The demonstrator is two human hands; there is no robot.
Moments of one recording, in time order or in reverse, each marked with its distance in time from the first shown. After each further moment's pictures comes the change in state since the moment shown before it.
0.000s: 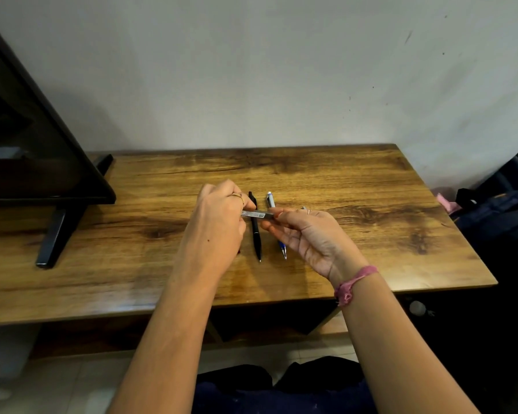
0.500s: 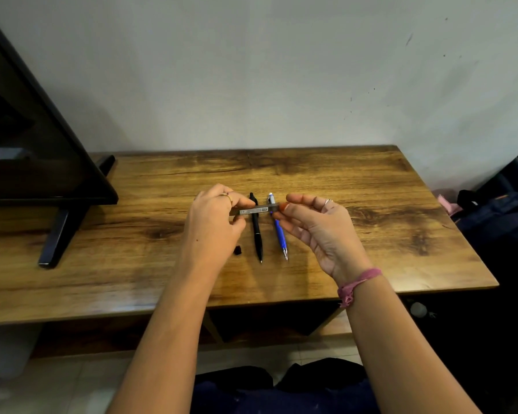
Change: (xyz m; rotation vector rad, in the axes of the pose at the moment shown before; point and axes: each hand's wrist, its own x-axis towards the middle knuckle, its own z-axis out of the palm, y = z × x) left_hand 0.002 -0.007 0.006 -0.205 0.025 -0.175; right_hand -0.002 -0.005 -0.001 -0.081 0.067 -0.218
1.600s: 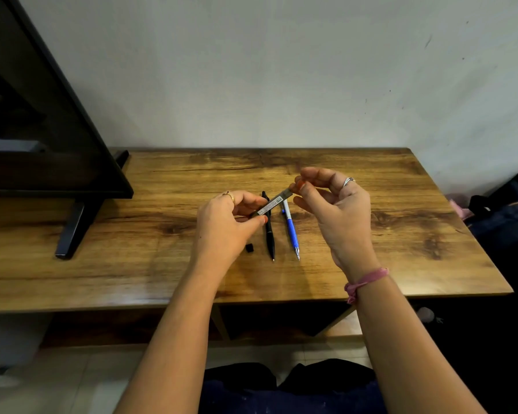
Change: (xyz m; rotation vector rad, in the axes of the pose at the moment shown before) left_hand -0.001 -0.011 0.003 -0.428 -0.013 -0.143; right_hand 0.003 -0.001 0.010 -0.353 -0.019 -0.538
